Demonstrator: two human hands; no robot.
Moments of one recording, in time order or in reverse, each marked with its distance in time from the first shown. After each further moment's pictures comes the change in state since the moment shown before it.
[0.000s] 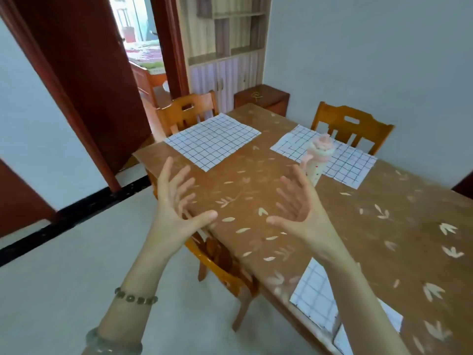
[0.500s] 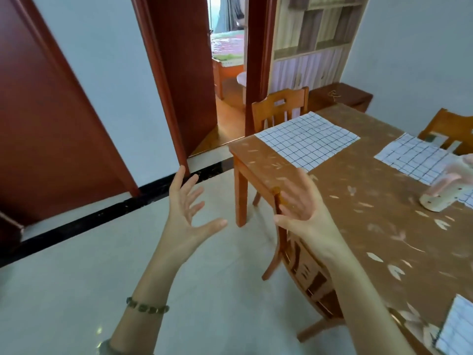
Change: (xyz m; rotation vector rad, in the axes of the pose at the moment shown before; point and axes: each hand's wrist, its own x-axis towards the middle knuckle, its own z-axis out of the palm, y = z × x) left_hand -0.040 -0.051 -0.289 0.048 0.204 -0.116; right_hand 0.080 0.001 0.302 0.043 -0.189 0.042
